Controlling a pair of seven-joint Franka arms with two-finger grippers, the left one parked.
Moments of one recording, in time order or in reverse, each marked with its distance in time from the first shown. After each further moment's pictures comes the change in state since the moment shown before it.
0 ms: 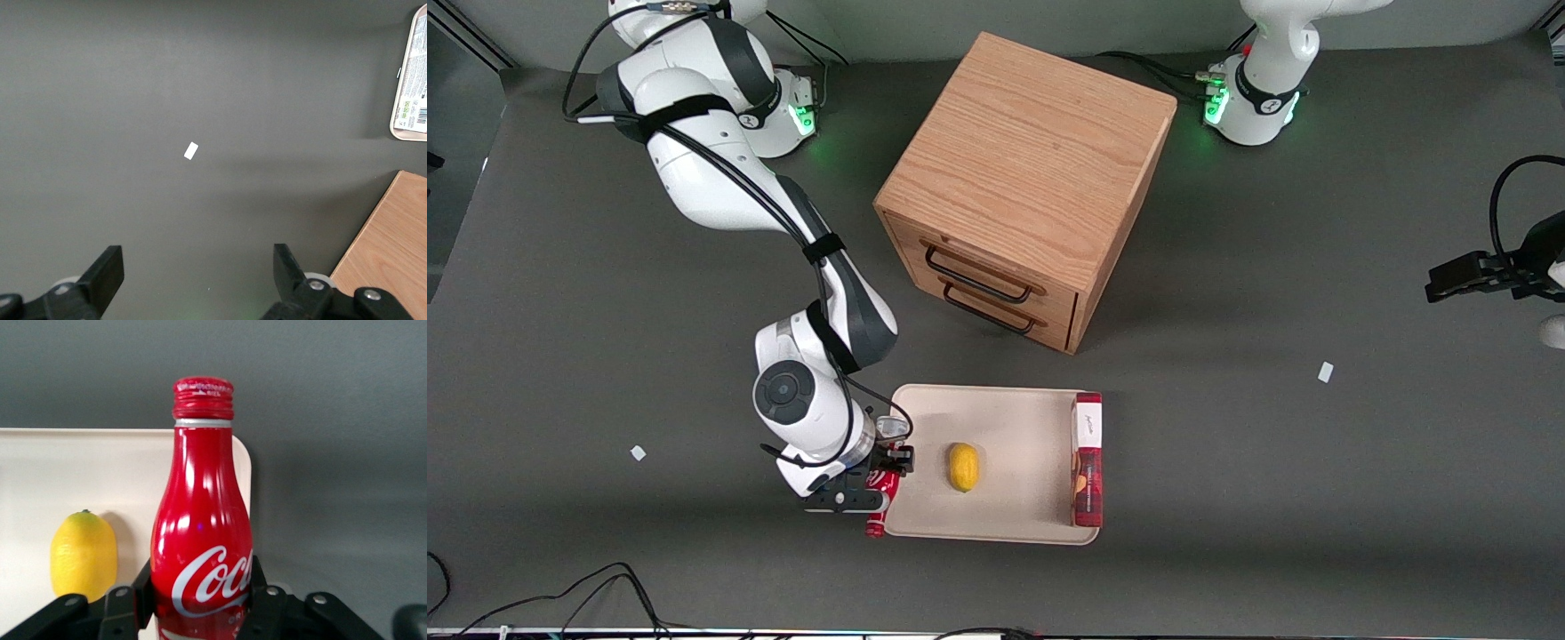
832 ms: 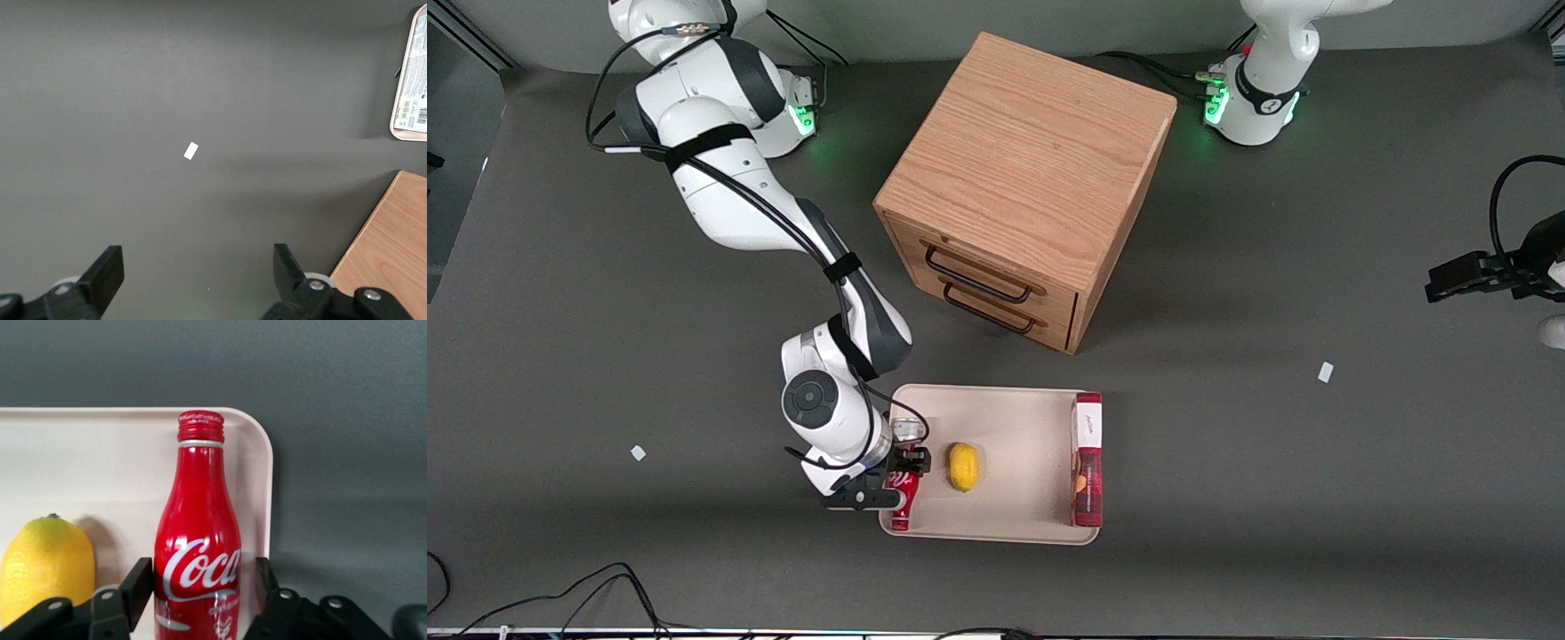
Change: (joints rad) arm 0.001 0.077 0.013 -0.001 0.000 0.099 0.002
